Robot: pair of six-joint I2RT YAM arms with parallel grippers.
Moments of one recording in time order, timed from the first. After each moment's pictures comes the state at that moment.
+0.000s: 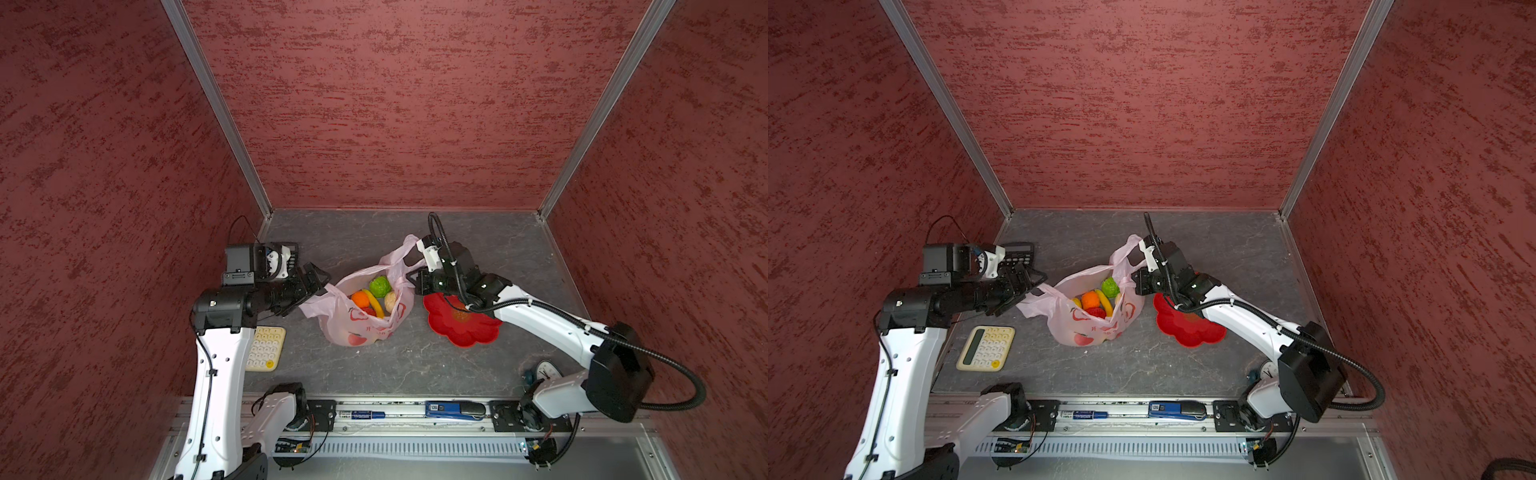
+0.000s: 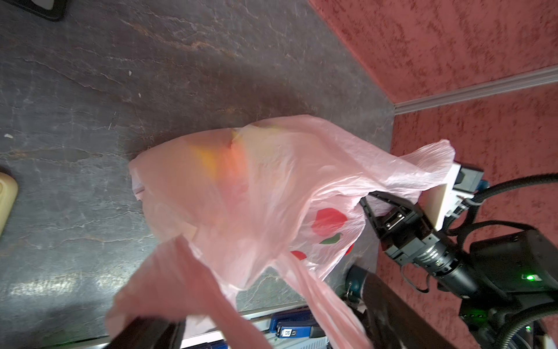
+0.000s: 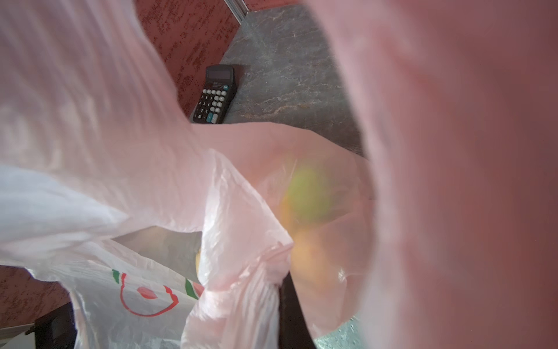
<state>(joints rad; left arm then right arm) 0.08 0.95 1.32 -1.26 0.51 -0.51 0.71 1.44 1.06 -0.18 -0.23 0.51</state>
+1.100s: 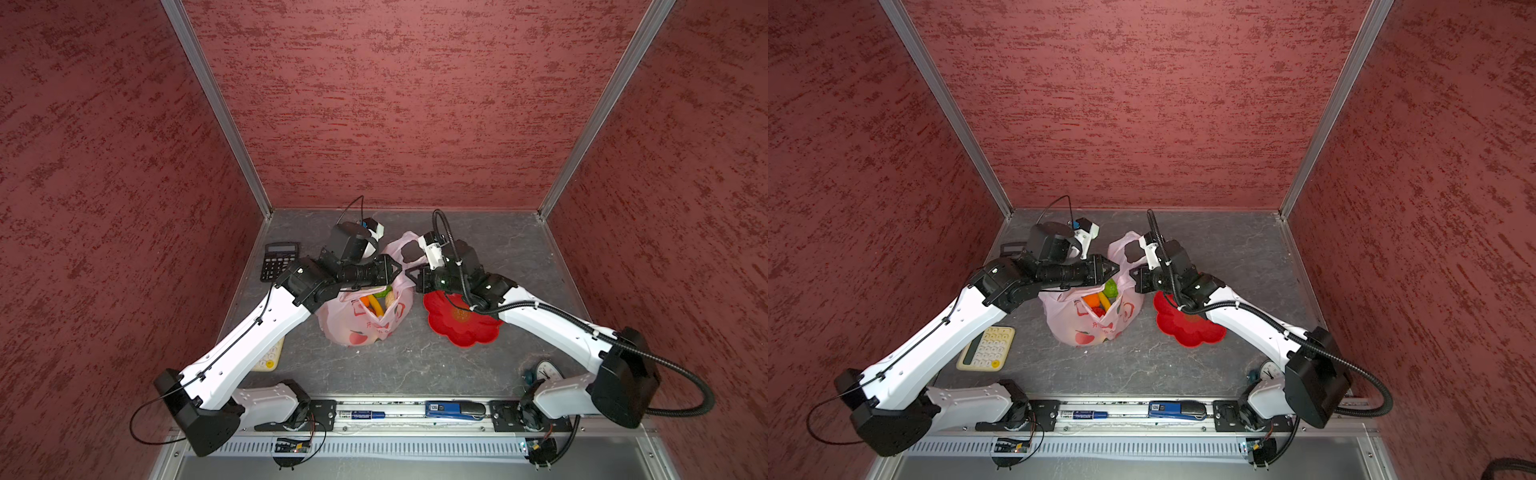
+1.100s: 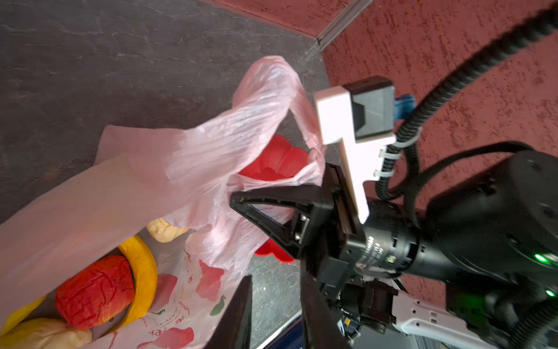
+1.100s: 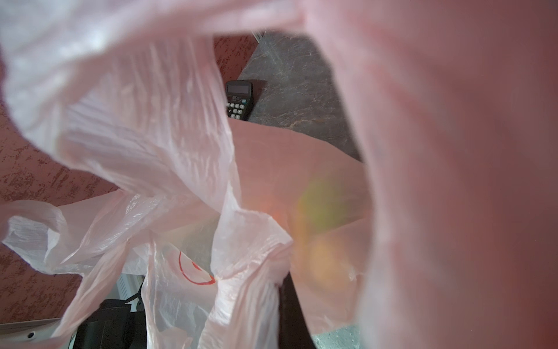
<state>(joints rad) -0.68 1.24 1.38 -0.79 0.16 -0.66 0.71 1.41 1.06 -0.16 -0.25 0.52</state>
